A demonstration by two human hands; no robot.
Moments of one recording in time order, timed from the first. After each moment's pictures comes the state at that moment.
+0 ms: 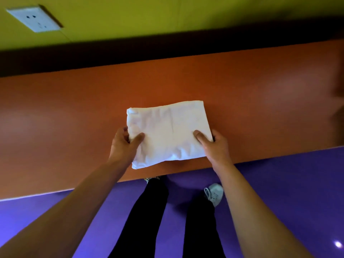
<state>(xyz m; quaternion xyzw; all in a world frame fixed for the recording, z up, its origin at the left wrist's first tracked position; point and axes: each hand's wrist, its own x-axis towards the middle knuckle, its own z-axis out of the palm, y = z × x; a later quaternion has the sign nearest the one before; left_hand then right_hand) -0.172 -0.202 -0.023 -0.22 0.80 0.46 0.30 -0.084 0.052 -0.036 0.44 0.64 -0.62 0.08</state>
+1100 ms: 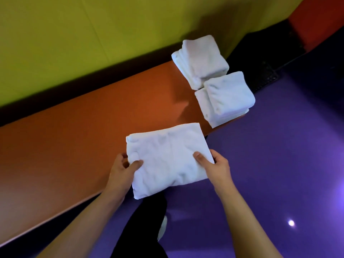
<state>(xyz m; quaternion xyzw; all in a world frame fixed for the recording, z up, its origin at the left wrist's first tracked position) 0.035 0.256 0.065 -0.10 0.75 0.53 0.38 0.194 0.475 0.081 0.52 0.58 -0.62 -0.06</state>
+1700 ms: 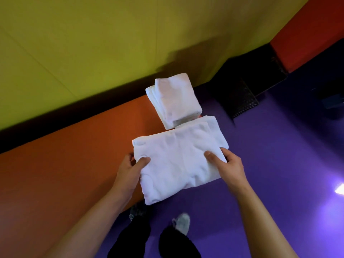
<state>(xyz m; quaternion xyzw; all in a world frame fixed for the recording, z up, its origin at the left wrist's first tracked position) -0.031 0.484 0.098 -0.09 0.69 0.59 0.42 0.137 0.706 0.132 0.52 0.62 -0.58 -0.05</state>
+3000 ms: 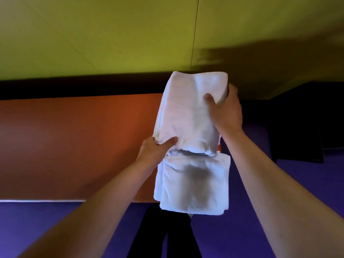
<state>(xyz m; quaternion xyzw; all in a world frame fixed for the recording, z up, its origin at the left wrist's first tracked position) -0.088 0.674 0.014 -0.25 0.79 0.48 0.28 -0.137 0.900 0.023 0.33 0.83 -0.44 0.03</state>
